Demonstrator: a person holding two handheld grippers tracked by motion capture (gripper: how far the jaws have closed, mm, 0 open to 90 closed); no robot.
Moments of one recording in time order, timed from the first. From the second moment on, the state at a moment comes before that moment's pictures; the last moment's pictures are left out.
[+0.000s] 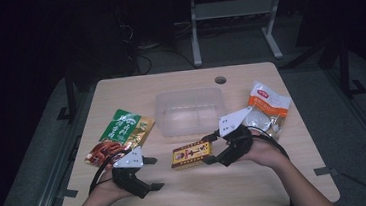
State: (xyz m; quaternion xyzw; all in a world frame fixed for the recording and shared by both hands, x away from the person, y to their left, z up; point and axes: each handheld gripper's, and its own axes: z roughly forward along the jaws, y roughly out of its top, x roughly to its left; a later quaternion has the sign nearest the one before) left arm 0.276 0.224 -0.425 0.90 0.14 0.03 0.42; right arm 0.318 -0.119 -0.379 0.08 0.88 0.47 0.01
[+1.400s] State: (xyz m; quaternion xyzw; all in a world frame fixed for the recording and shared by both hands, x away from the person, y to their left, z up) left arm 0.283 0.228 -0.438 0.89 0.17 0.02 0.41; right arm 0.402 -0.102 -0.316 0.10 0.89 0.44 0.08
